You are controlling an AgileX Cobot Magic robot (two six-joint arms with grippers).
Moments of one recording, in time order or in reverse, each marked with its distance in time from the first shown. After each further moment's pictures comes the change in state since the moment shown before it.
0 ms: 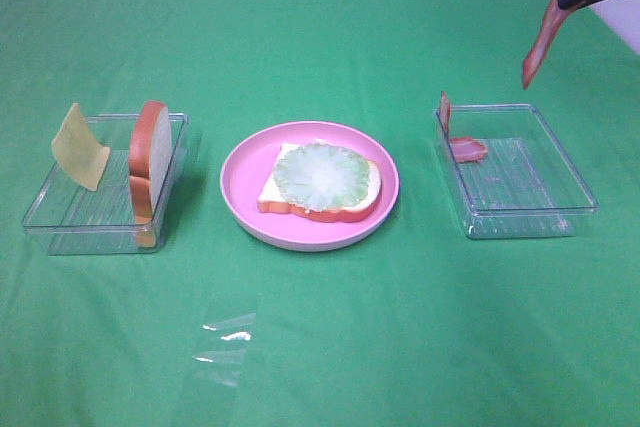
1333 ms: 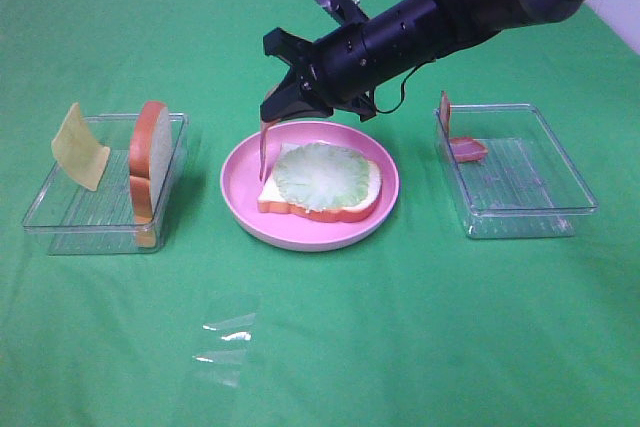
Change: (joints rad) left arm 0.000 0.000 0.000 0.000 0.000 0.000; right arm 0.497 0.518 -0.128 0.472 -0.280 -0.325
